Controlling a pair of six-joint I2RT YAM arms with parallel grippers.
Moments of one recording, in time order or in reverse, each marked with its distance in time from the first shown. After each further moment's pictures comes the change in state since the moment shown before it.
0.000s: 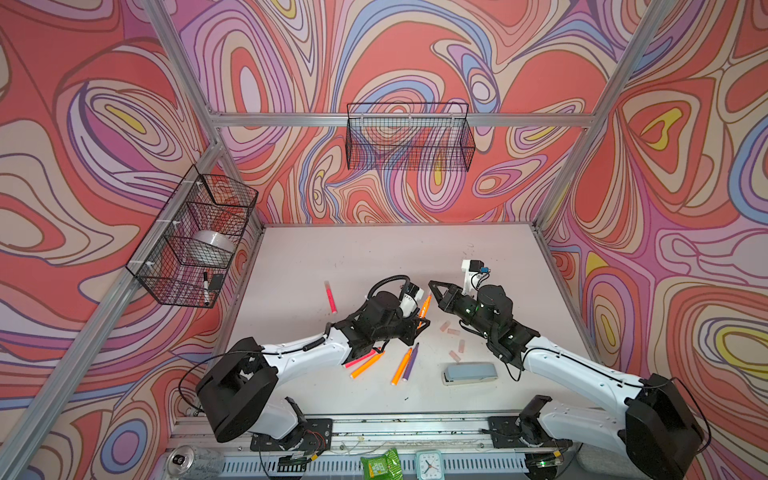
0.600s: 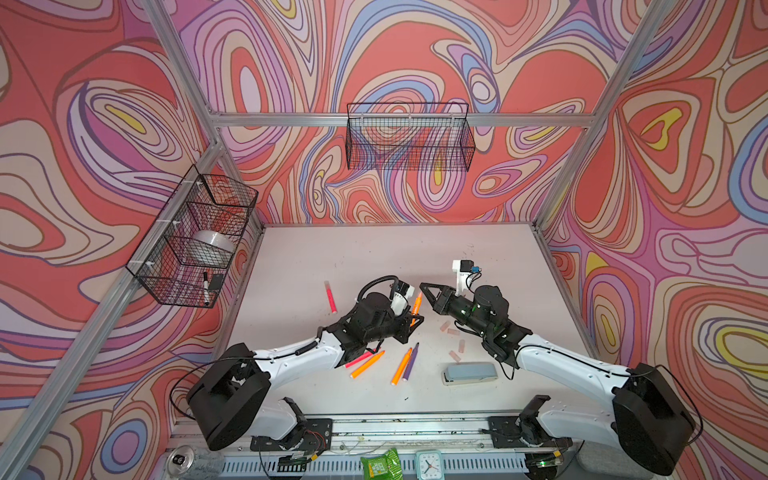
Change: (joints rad) left arm 0.050 -0.058 -0.075 0.077 0.006 -0.038; right arm 0.024 0.062 -0.012 0.128 -0.103 -0.035
